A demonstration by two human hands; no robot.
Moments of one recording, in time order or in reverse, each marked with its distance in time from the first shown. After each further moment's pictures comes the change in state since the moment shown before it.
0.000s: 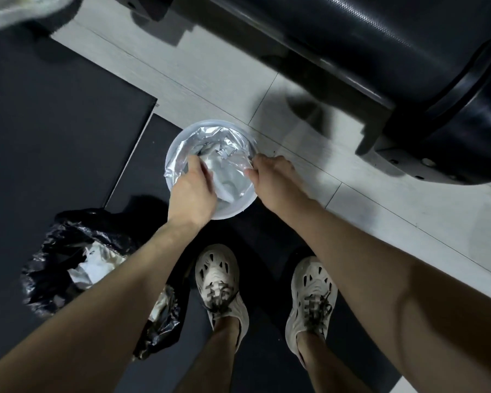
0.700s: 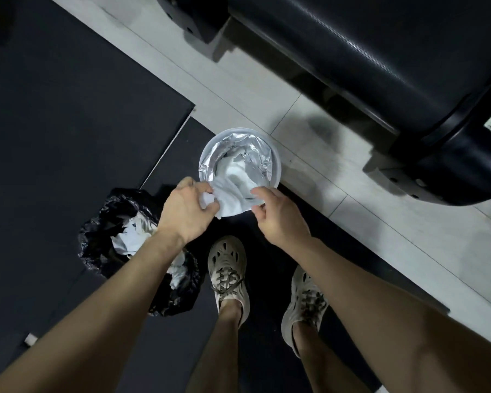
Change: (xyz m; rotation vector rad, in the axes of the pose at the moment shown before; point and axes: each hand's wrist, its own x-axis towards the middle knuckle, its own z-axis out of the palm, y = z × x) left_hand -0.069 -0.022 -0.080 0.050 -0.091 -0.031; right_hand -0.076 -0.045 -0.031 0.335 -0.236 0.020
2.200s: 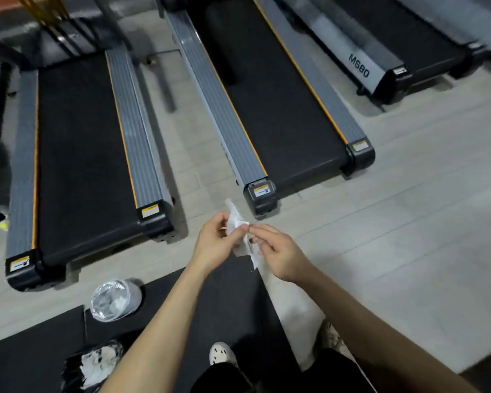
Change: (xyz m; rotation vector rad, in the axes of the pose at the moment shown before) left_hand -0.724 0.466 -0.016 -0.186 -0.570 0.794; right_hand -0.860 -0.066 -0.292 0.589 0.962 0.178
